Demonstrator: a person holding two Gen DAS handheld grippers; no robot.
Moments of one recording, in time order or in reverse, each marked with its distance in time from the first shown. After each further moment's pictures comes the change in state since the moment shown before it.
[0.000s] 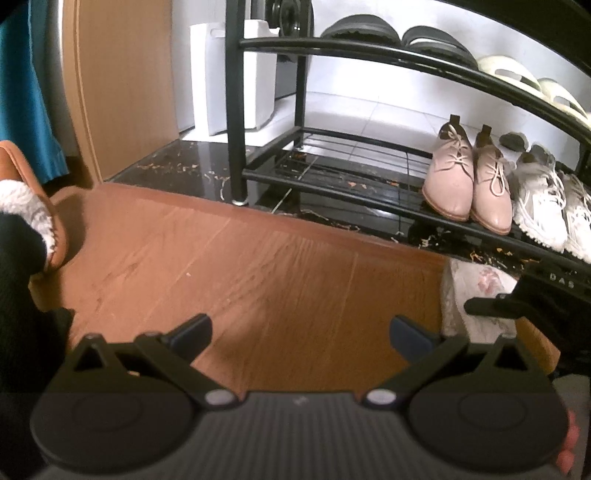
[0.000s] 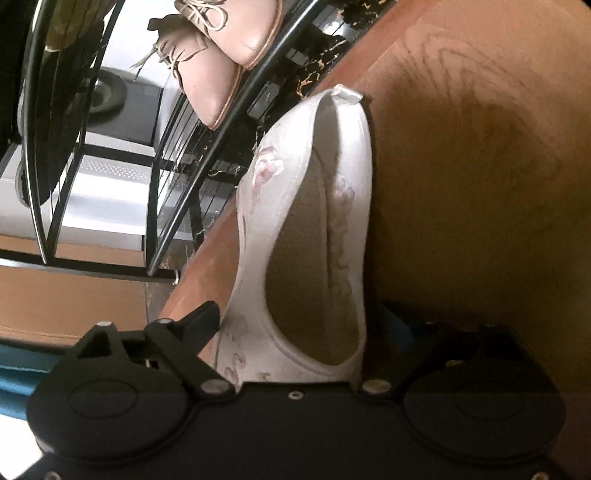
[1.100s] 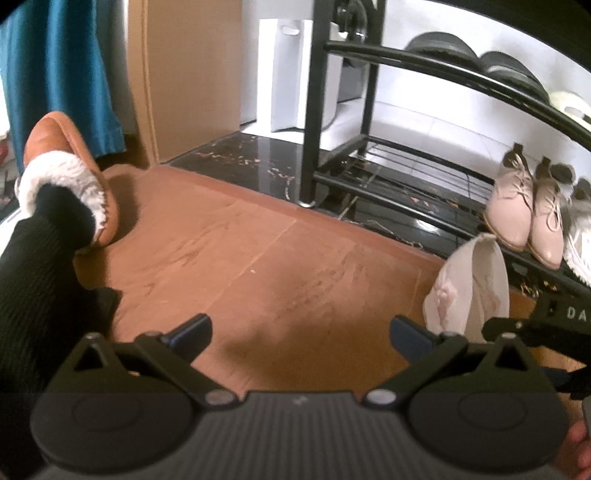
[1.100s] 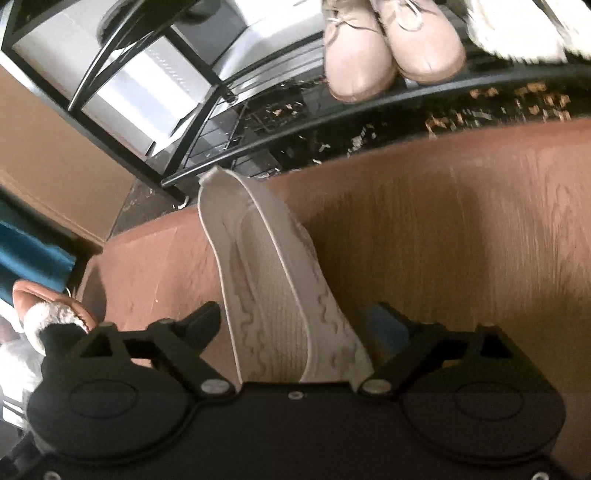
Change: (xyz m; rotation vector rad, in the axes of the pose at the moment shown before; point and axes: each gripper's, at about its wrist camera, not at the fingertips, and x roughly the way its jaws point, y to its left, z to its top) left arm 0.002 0.042 0.003 -0.142 -0.003 0.129; right arm 0.025 0.083 -0.028 -0.590 0.042 -0.162
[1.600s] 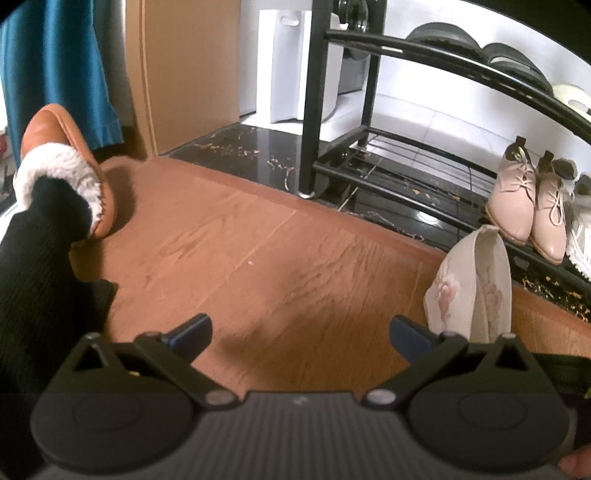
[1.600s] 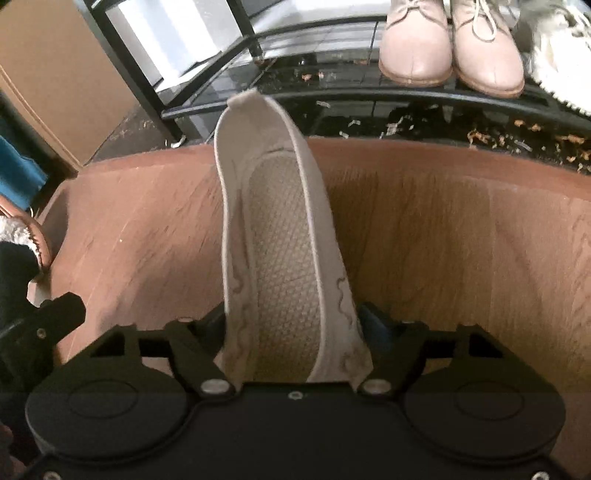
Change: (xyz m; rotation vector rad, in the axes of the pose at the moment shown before) left arm 0.008 -0.001 -0.001 0.003 0.030 -0.006; right arm 0.035 0.025 -0.019 -0.221 0.027 -0.126
